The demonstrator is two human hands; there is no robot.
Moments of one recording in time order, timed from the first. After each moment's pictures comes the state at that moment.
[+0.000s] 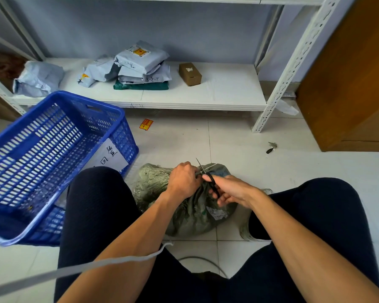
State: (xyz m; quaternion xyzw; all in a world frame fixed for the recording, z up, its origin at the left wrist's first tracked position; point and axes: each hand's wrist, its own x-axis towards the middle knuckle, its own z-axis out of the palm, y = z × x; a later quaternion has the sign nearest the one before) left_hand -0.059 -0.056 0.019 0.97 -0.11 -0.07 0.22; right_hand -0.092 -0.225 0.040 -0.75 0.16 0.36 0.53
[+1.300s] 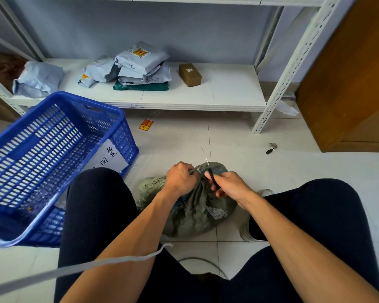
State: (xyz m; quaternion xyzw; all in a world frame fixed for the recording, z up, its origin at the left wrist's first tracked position) left_hand -0.053 -0.046 0.024 0.94 -0.03 -0.14 0.30; right_hand -0.091 -0.215 0.039 -0.76 0.19 0.23 0.58
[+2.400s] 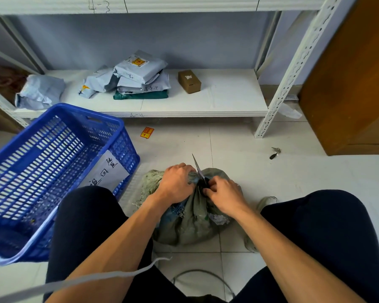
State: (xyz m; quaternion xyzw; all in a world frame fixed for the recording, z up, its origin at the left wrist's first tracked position) left_hand -0.034 -0.040 0.052 0.97 -0.15 -0.10 0.19; right_hand -0.078 -0.206 0.031 -0.94 0.05 0.14 0.30
